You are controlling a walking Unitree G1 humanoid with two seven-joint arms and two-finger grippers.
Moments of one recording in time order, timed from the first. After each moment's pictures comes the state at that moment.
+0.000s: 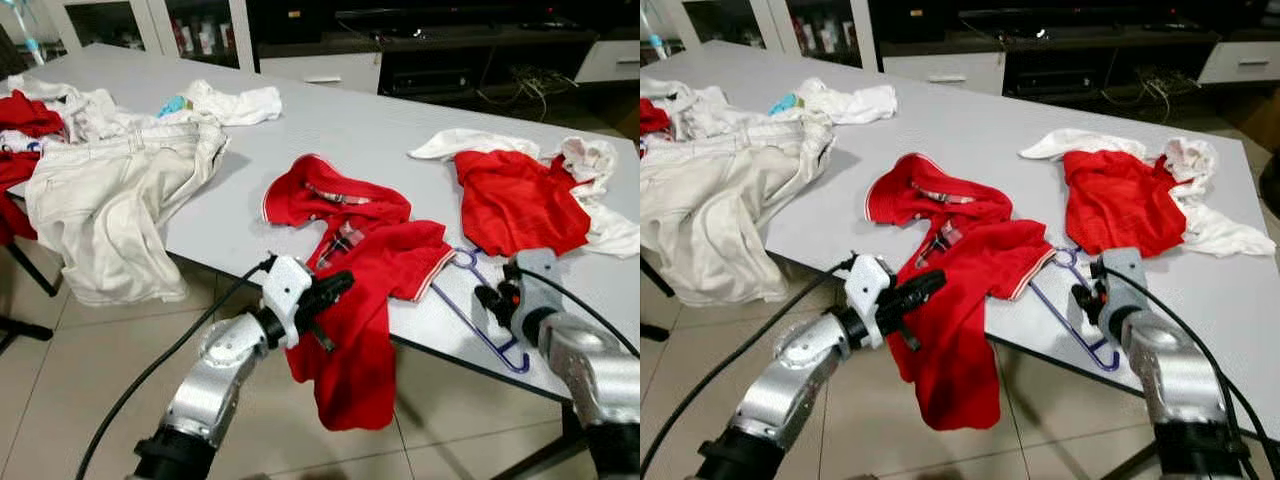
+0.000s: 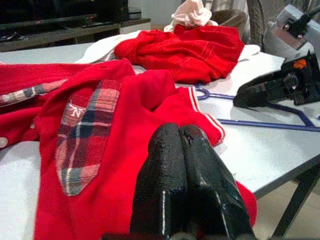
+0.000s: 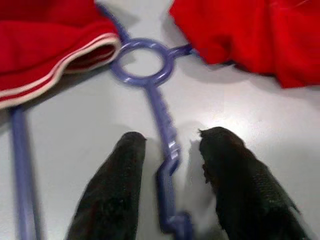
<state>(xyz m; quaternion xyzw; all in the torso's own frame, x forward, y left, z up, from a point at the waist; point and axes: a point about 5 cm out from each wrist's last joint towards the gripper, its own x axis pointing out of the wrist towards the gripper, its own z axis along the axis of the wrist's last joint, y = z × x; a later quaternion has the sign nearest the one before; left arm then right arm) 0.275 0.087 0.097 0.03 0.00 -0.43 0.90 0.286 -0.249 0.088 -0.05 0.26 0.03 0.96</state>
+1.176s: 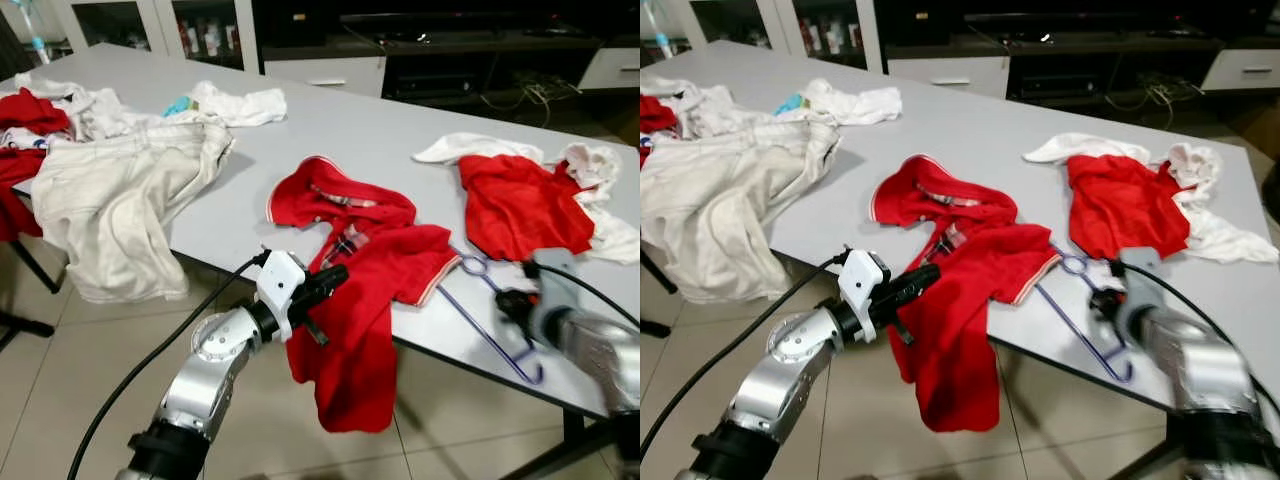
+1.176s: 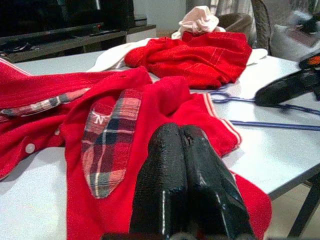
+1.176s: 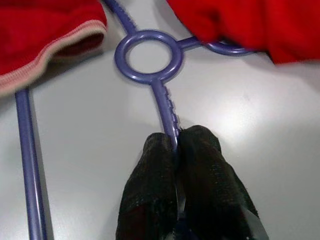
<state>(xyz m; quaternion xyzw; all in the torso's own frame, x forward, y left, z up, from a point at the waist) 0.279 0.091 0.102 0.04 -0.01 -0.43 0.90 0.274 -0.275 0.093 -0.01 0.32 0.04 0.95</state>
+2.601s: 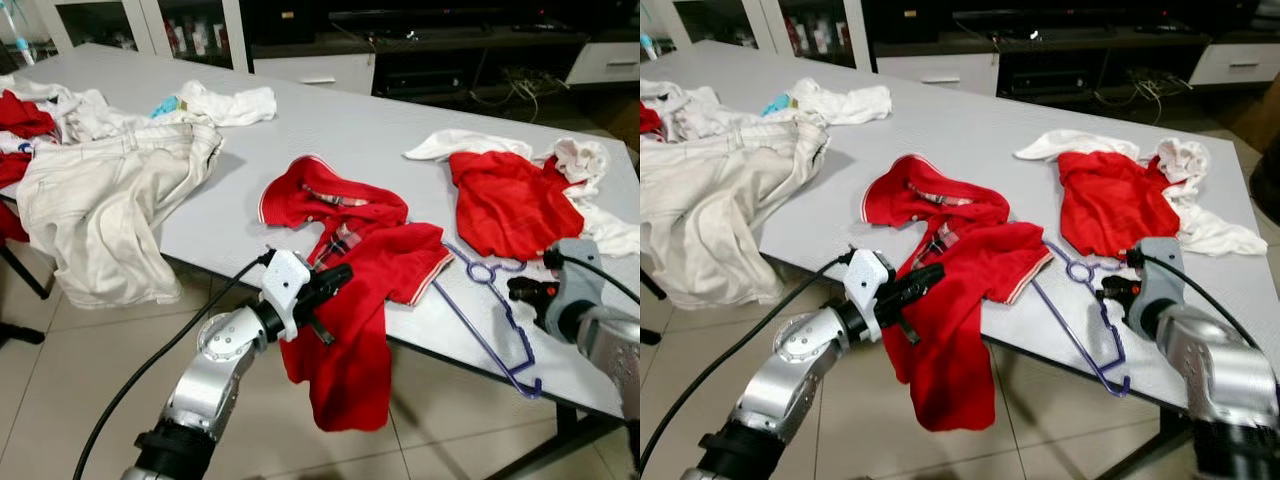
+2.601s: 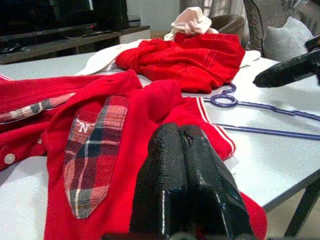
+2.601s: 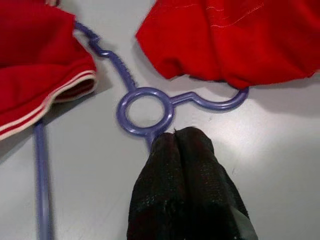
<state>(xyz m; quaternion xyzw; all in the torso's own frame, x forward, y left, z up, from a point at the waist) 0.280 0.084 0.102 0.03 -0.01 -0.43 0.90 0.278 -0.272 0.112 0.02 0.27 0.02 0.96</state>
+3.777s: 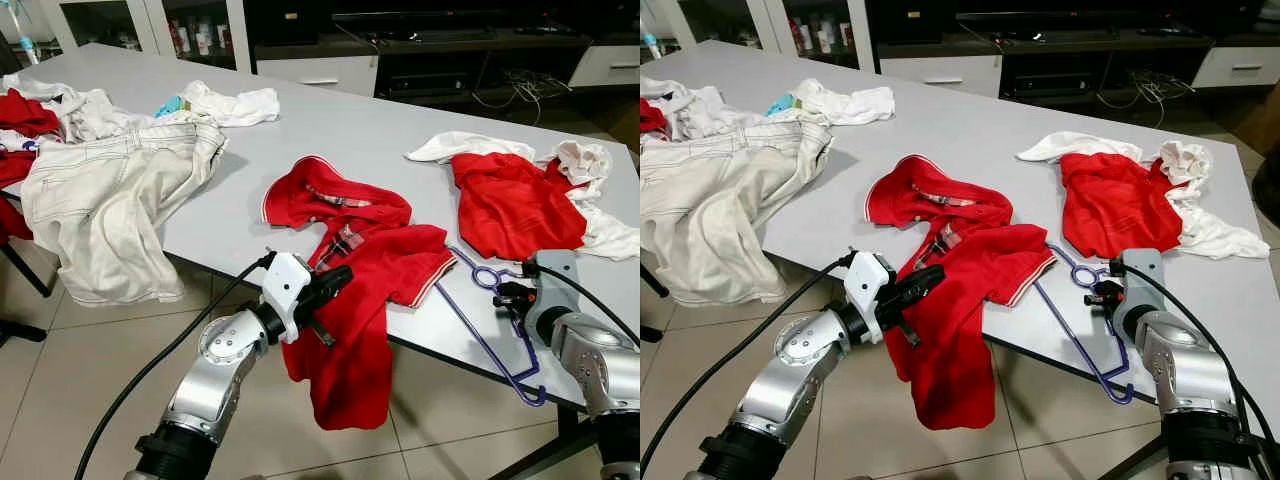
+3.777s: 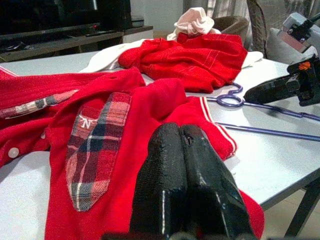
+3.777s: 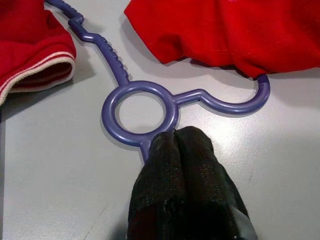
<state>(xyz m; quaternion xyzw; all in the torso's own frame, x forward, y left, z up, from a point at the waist) 0.278 0.084 0.100 0.03 -0.01 -0.42 0.90 0.285 -0.269 0.082 -0.01 0.27 0.00 0.96</state>
